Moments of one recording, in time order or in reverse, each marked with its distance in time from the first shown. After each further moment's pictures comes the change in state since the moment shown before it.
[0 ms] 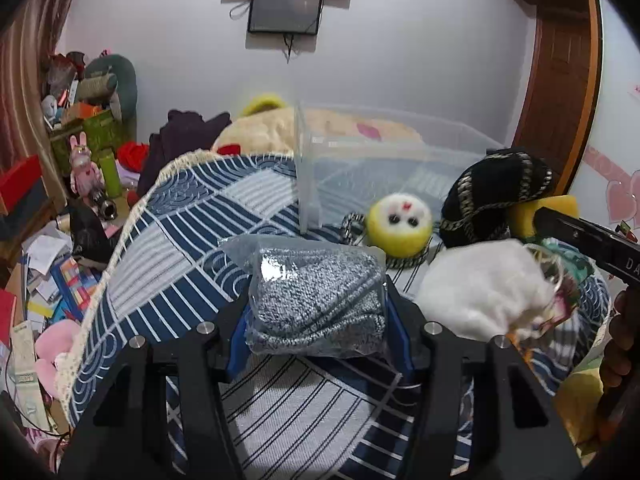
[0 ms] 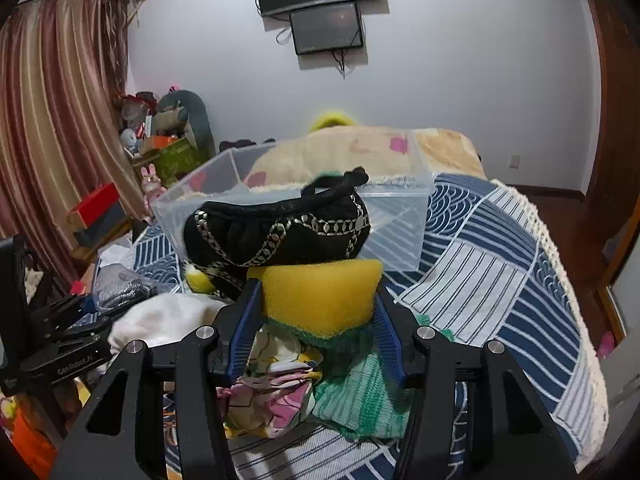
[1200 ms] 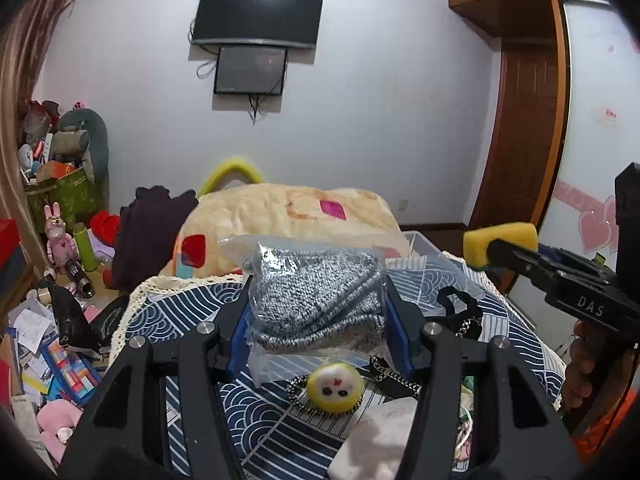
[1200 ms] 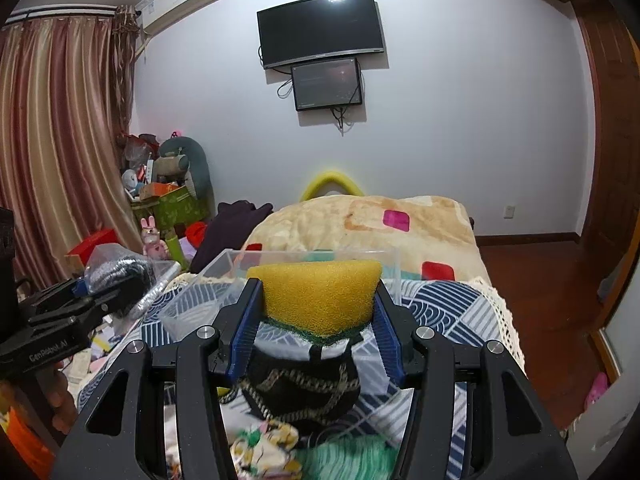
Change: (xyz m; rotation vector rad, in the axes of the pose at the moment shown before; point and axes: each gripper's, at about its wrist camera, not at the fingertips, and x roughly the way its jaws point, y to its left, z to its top) left arm -0.030 -0.035 0.112 0.056 -0.176 -0.102; right arm -0.007 -0.003 0.081 -0.028 -0.163 -0.015
